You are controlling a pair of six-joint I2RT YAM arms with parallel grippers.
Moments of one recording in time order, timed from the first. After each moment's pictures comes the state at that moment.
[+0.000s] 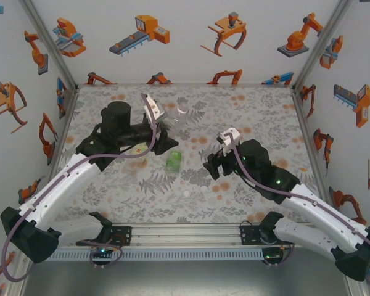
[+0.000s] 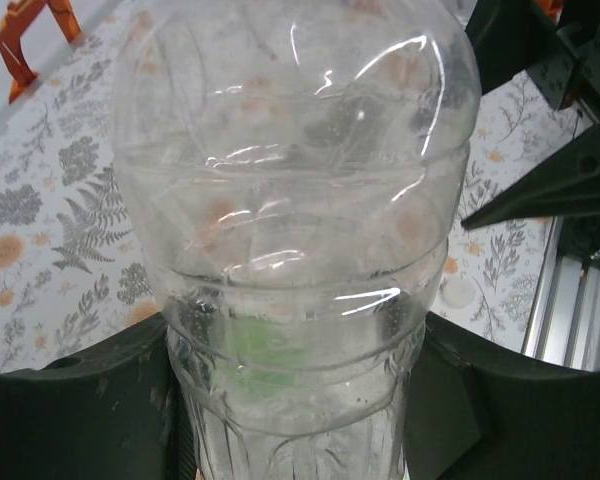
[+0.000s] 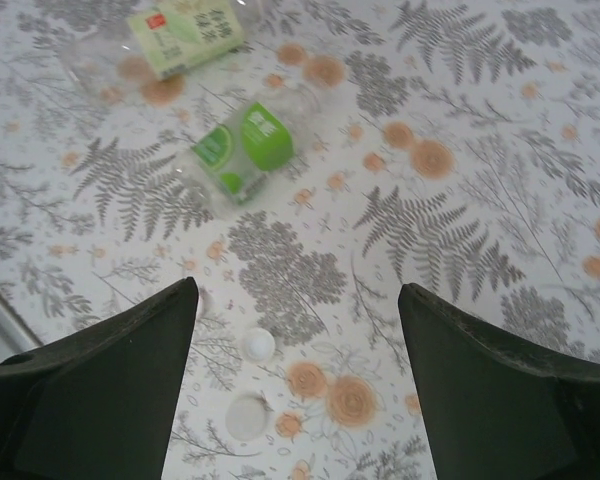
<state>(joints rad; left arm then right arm) -0.65 1.15 1.14 -0.33 0.51 0.20 0.82 0.81 0.77 -0.36 0.05 0.04</state>
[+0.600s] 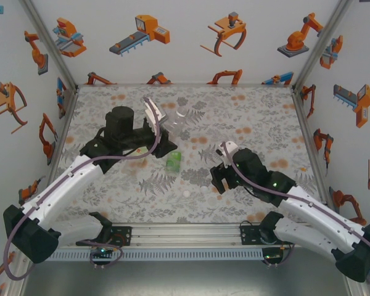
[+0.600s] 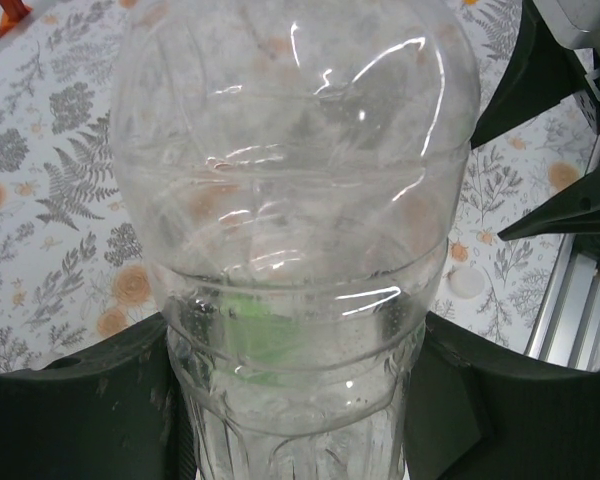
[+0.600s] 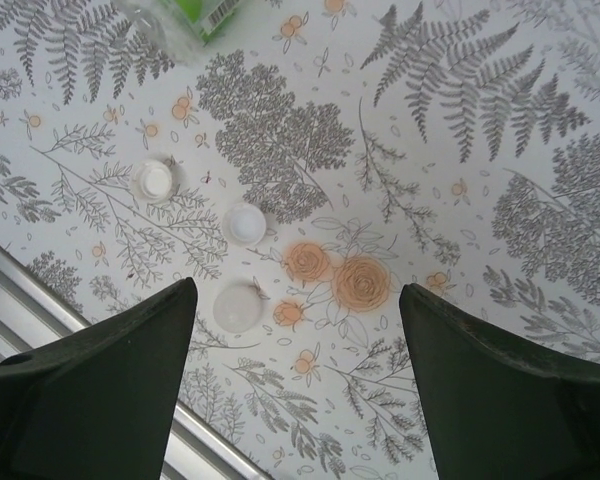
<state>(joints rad) -0.65 1.15 1.06 -0.29 0.46 0.15 0.82 0.84 0.69 -0.55 0.03 0.11</state>
